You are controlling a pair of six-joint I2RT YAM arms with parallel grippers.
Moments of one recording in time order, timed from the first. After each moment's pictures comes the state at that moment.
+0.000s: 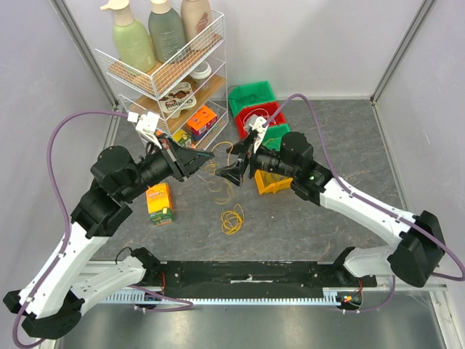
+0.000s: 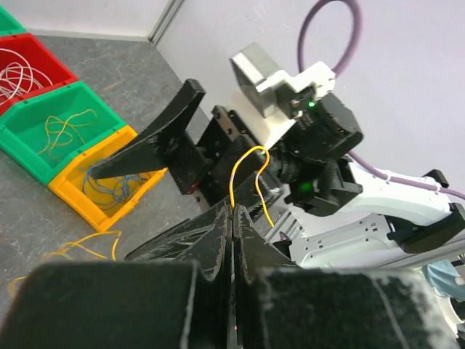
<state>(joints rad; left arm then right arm) -0.66 0.82 1.20 -0.38 0.22 -0.67 0.77 1.29 1.03 0.22 -0.46 0.15</state>
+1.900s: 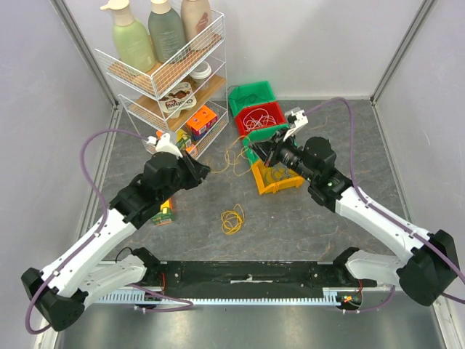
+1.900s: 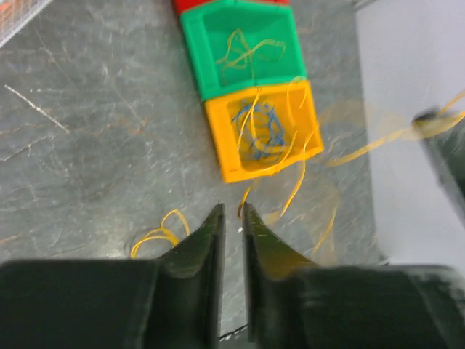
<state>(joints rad) -0.66 0.88 0.93 -0.44 -0.18 -0.83 0.65 1.15 0.86 0.31 -0.20 0.46</state>
